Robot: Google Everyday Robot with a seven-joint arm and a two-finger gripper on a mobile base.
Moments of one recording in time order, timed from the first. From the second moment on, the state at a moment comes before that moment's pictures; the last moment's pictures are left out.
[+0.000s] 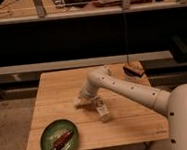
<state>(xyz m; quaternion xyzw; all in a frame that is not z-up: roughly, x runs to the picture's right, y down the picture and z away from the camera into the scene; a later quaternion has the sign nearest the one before) -0.068 0.103 0.890 -0.26 -0.25 0.01 0.93</state>
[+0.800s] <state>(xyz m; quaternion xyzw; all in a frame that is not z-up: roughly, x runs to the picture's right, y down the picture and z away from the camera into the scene) -0.159 0.037 0.937 -0.22 -0.25 0.02 0.94</state>
